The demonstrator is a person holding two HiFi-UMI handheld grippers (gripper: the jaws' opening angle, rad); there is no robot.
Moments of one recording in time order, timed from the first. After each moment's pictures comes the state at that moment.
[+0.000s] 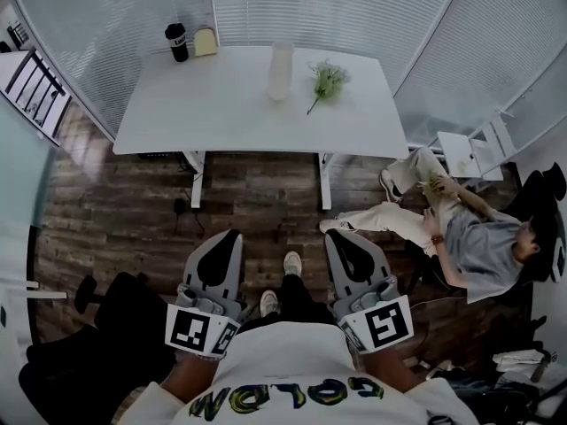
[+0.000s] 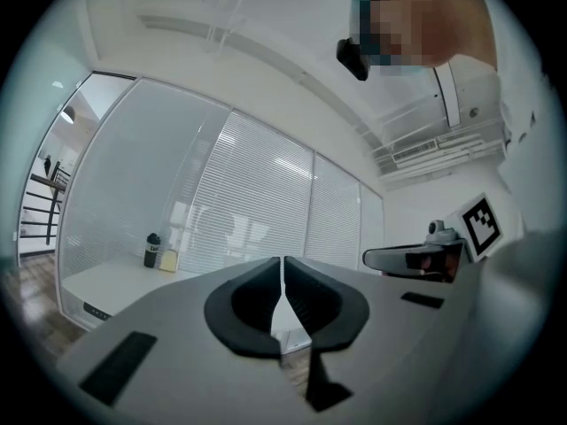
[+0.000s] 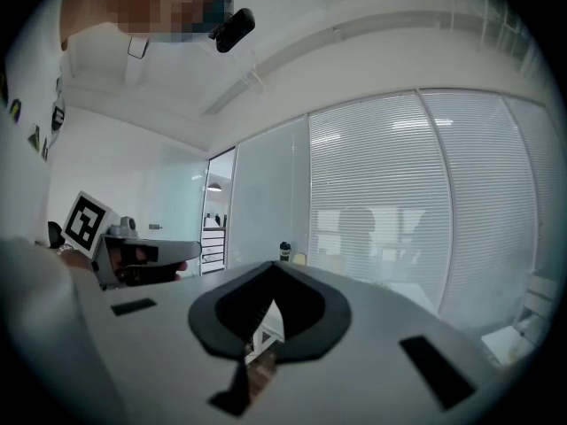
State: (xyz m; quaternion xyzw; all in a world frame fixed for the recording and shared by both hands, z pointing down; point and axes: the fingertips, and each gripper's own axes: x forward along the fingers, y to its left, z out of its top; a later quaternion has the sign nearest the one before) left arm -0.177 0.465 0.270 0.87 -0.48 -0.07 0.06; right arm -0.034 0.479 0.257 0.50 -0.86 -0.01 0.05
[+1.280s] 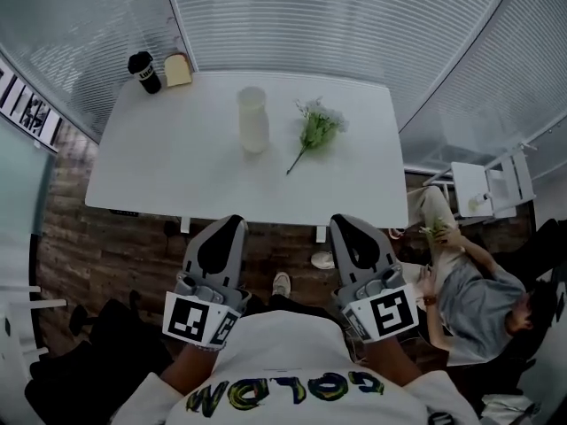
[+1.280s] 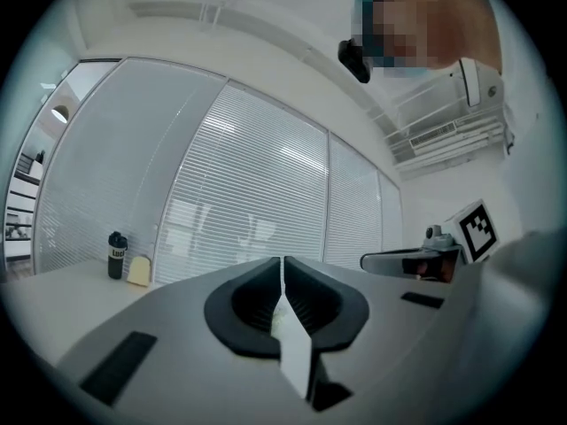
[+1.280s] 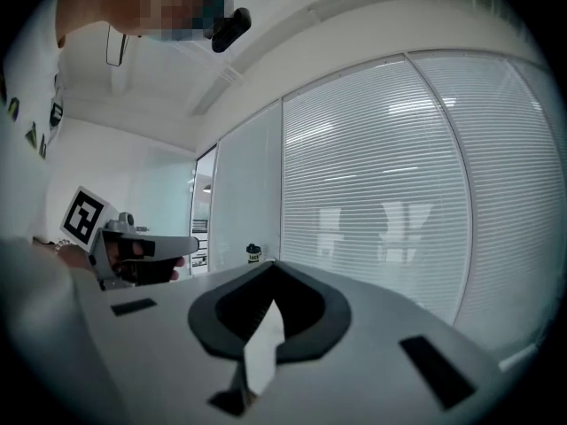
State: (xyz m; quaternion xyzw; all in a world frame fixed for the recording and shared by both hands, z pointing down) left arm -0.028 0.170 0.267 0.87 -0.49 -0.06 0.05; right arm 0.117 0.174 0.266 0.48 -0.87 0.00 0.04
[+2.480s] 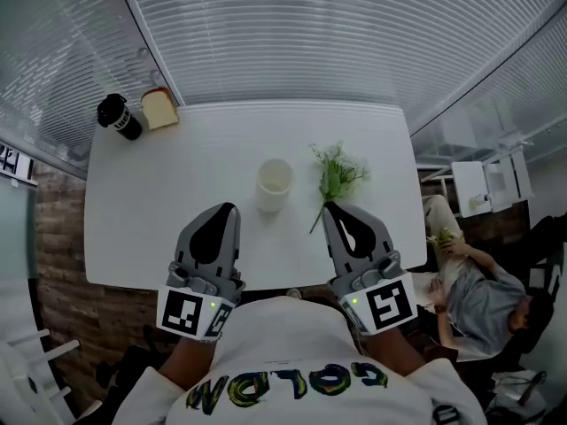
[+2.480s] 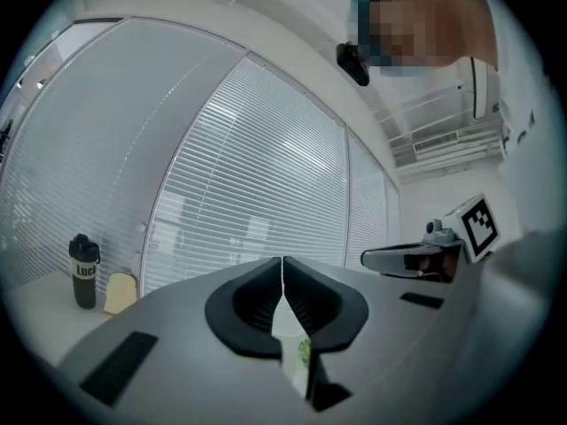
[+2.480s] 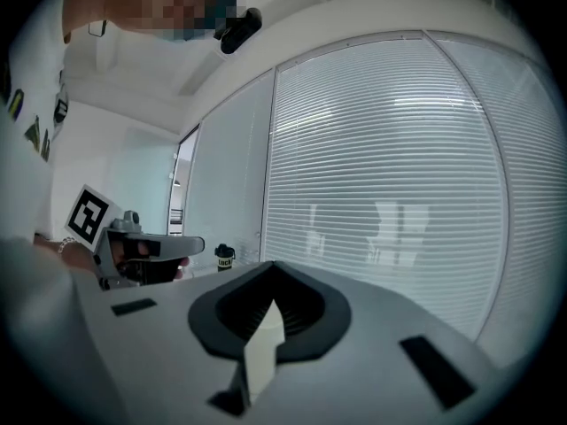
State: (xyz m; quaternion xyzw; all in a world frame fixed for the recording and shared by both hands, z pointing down) left arm -0.112 -0.099 0.276 0.89 -0.45 -0.06 0.07; right arm 0.025 -0.079 0.266 0.51 -0.85 -0.01 0.07
